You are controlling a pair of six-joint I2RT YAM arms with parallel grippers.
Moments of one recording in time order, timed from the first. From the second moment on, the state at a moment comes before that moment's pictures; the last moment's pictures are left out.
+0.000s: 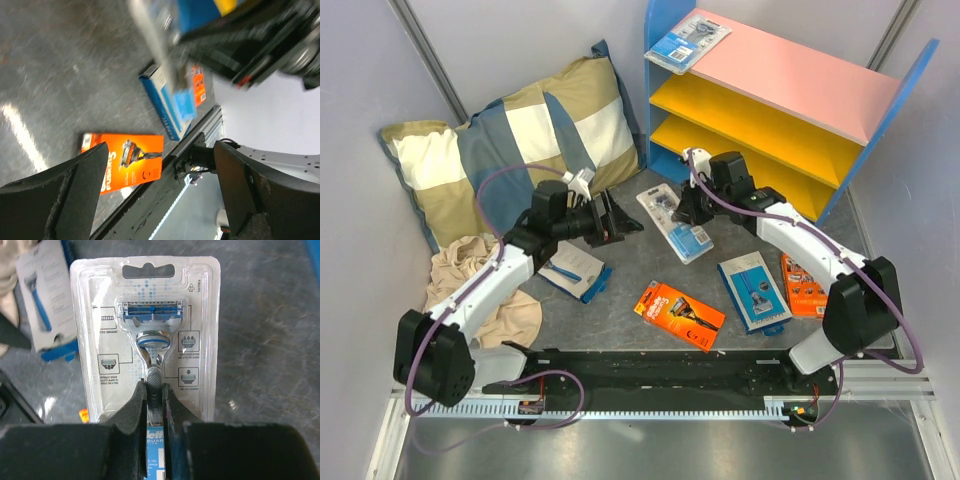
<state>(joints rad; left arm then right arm) -0.40 1.22 0.86 -0.13 0.57 -0.78 0.47 1.55 1.25 -0.37 -0.35 0.10</state>
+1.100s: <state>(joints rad) -0.38 1.53 1.07 -0.20 0.87 -0.69 0.68 1.37 1.18 -0.54 -0.36 -0.01</state>
